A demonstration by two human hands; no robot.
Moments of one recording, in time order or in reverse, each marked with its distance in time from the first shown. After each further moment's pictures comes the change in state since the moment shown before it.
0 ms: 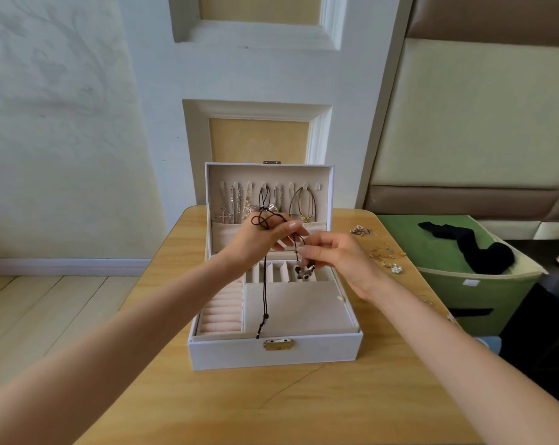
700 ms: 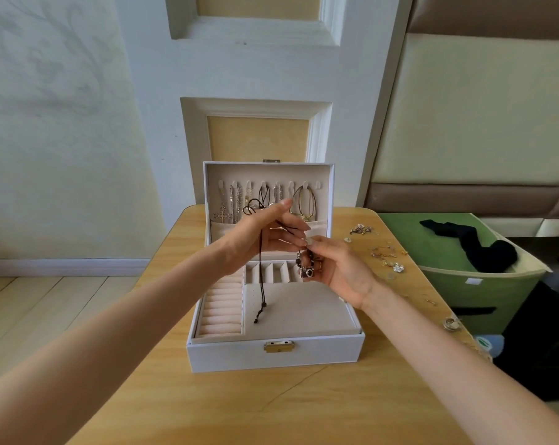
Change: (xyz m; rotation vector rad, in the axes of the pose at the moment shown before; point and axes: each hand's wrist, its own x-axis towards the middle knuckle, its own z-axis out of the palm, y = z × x) left_hand 0.002 0.007 -0.010 -0.439 -0.181 -0.206; right_hand 0.005 0.017 0.006 0.502 -0.071 0.118
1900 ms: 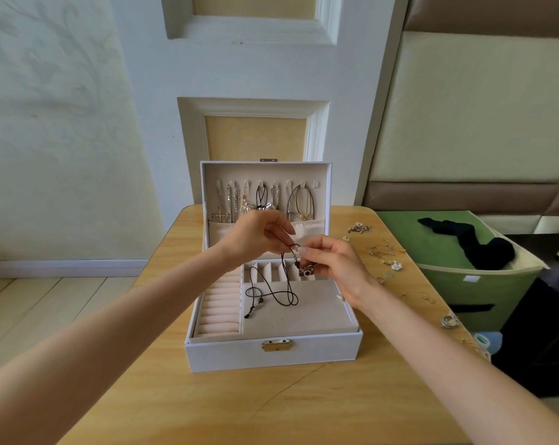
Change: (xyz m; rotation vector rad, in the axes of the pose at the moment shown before) left_hand 0.009 -0.011 -0.007 0.585 0.121 0.082; right_hand 0.000 0.007 -0.004 -0.309 0.212 -0.116
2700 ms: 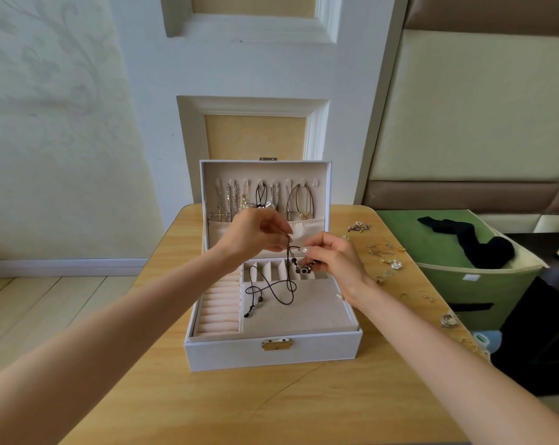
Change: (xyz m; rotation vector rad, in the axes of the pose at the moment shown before) left_hand -0.002 -0.001 0.002 -0.099 0.101 -0.030; right_hand 0.002 0.001 0.002 -0.062 0.078 -0.026
